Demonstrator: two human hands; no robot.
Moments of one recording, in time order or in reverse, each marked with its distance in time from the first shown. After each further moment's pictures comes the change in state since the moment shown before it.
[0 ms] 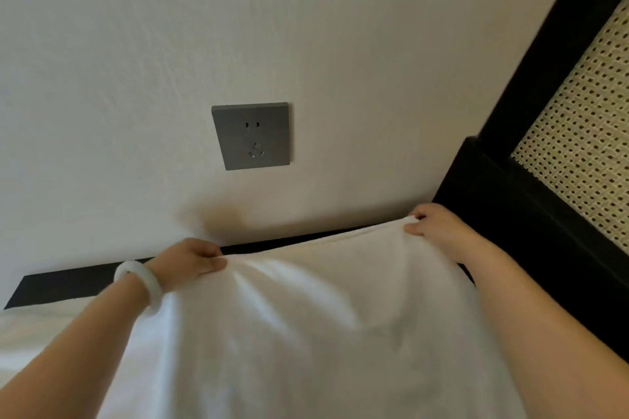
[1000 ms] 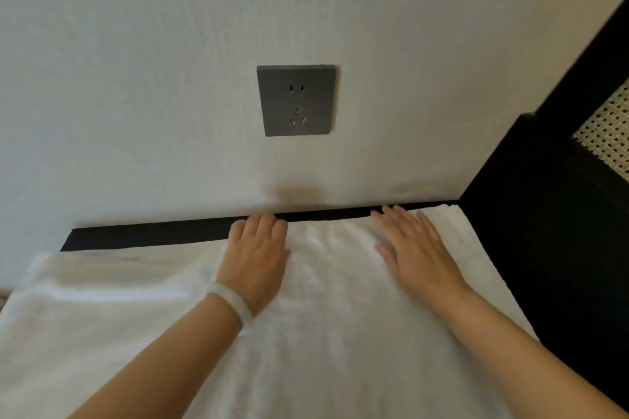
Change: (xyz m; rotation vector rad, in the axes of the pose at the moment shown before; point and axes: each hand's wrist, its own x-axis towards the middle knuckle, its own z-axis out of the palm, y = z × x) left_hand -0.038 0.017 0.080 0.868 0.517 0.368; right_hand -0.070 0.003 0.098 -0.622 0.173 -0.592
